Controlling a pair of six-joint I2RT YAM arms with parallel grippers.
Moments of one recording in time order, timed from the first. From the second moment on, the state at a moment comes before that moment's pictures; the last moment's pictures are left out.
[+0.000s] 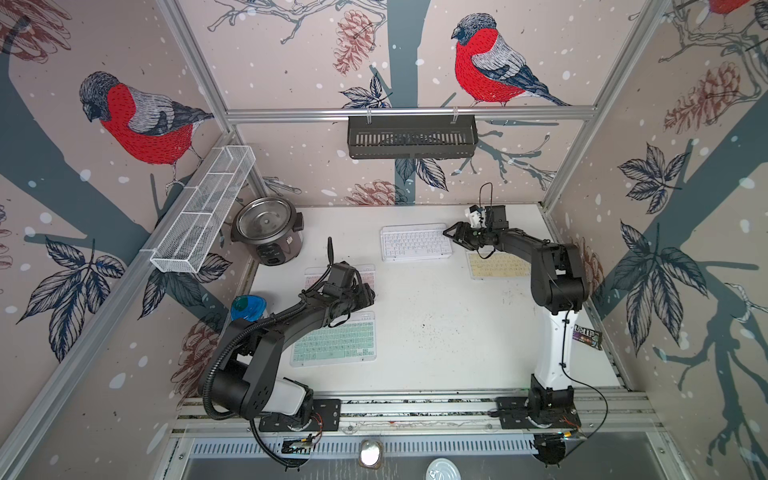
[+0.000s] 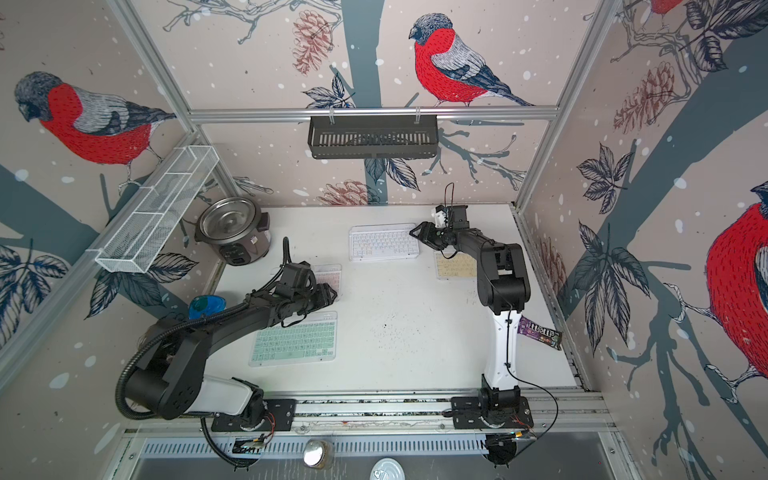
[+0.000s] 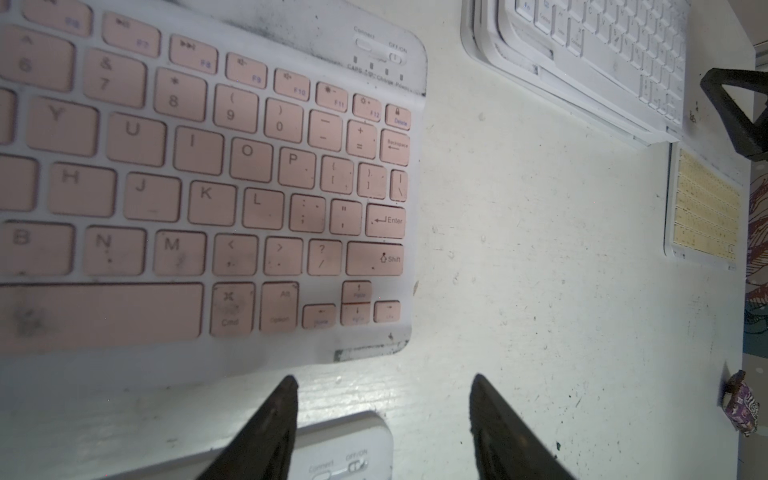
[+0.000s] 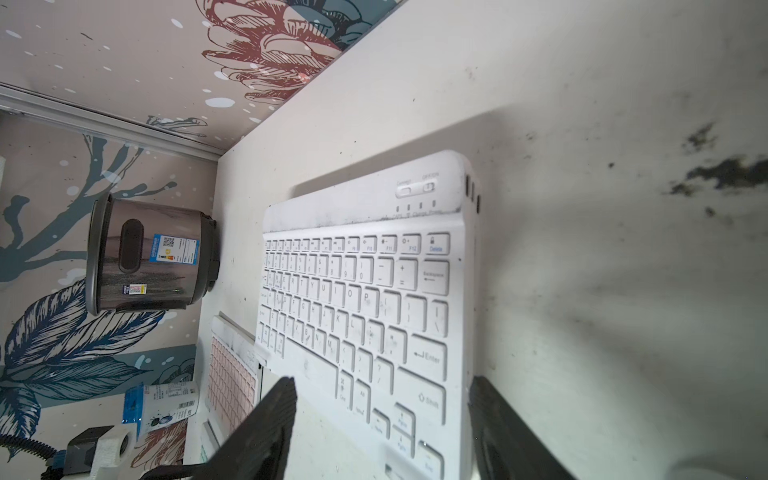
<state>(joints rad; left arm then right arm) -0.38 1.43 0.65 -0.13 0.18 -0.67 0.13 2.20 1.54 -0.10 -0.72 0.50</state>
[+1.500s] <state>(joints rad) -0.58 1.27 0.47 -0.13 0.07 -0.76 0.43 1.34 0.75 -0.04 -0.41 0.53</state>
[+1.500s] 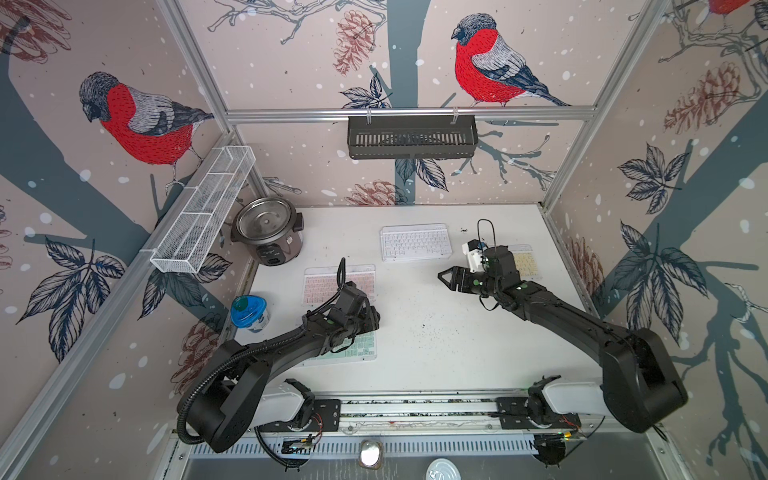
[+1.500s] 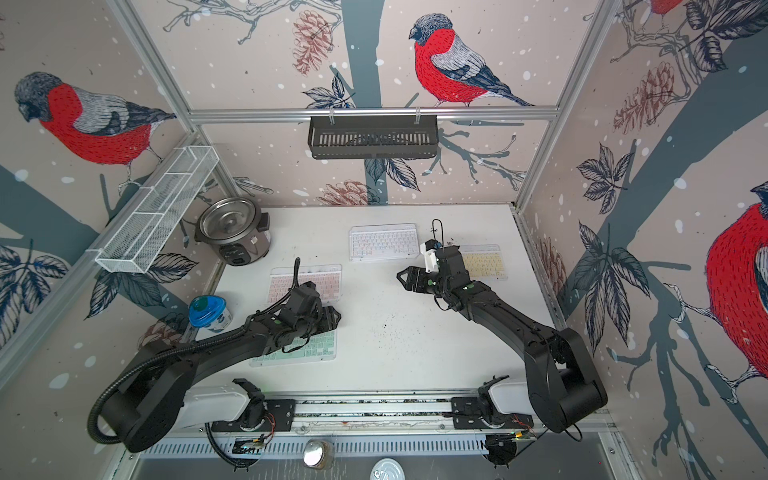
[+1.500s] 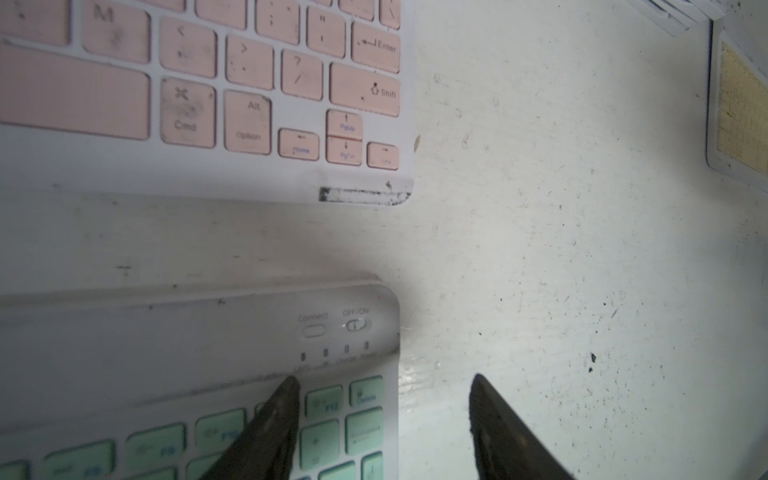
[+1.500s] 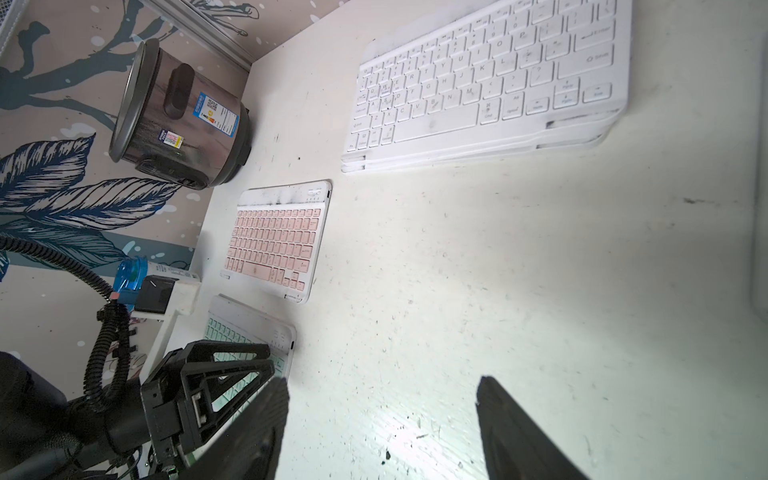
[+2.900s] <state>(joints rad) -0.77 1.58 0.69 0.00 0.12 -0.76 0.41 1.28 0.66 0.00 -0.42 0.58</state>
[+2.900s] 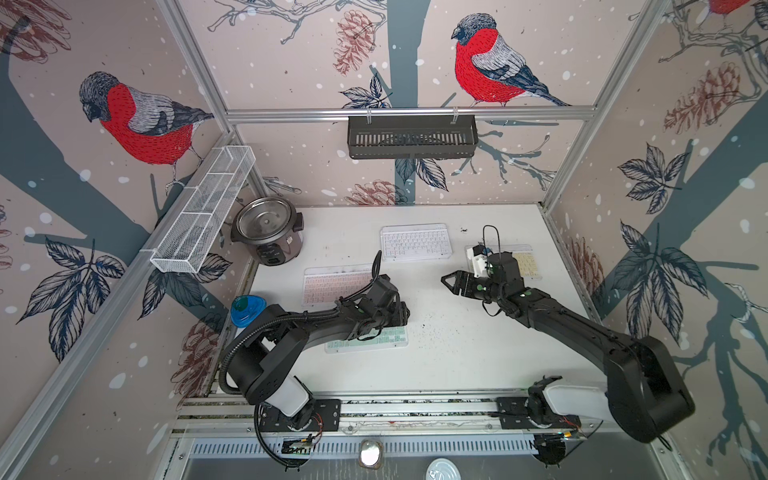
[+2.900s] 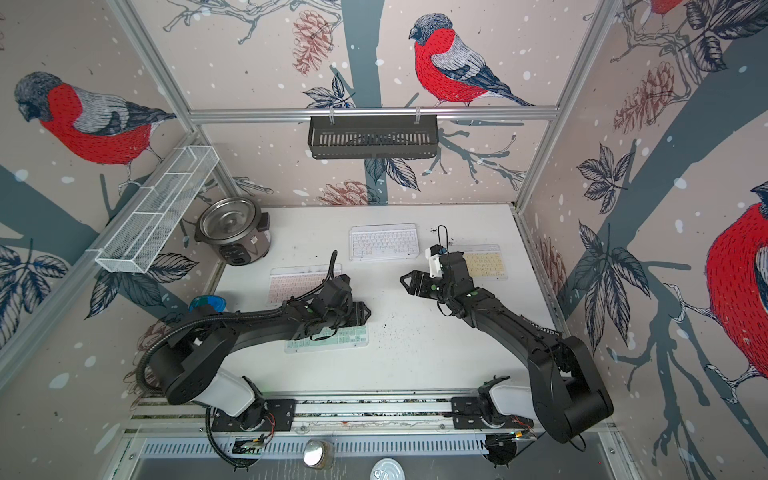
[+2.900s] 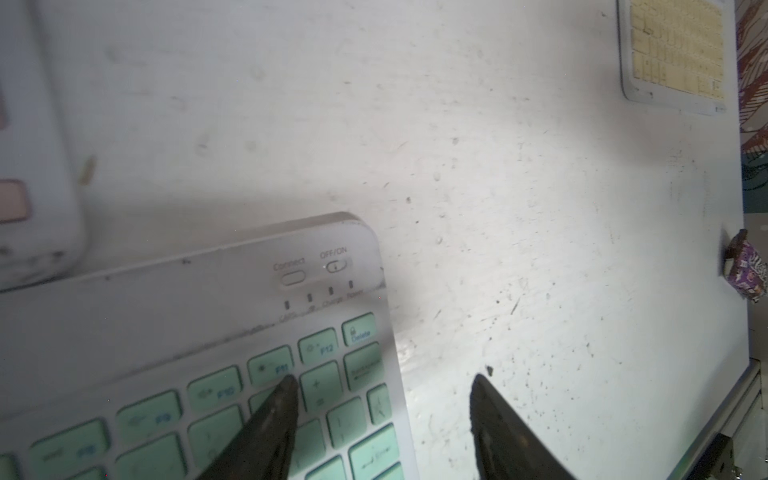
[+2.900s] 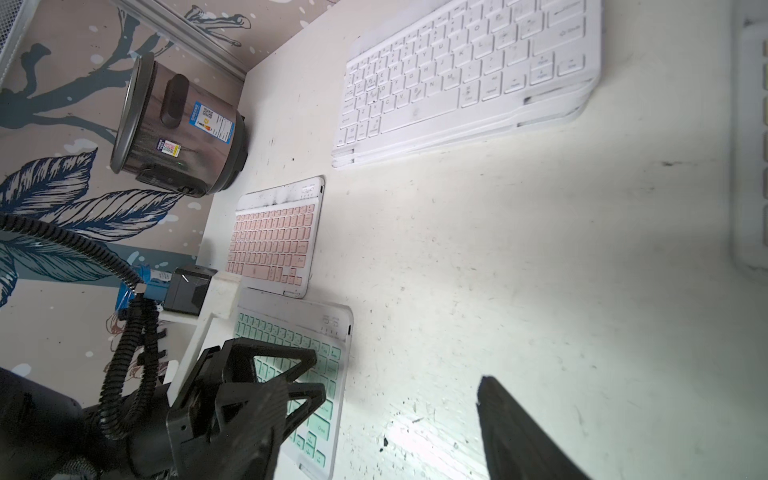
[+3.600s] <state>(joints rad) -0.89 2.03 1.21 0.06 0.26 -0.80 0.21 1.06 0.52 -0.07 -0.43 0.59</state>
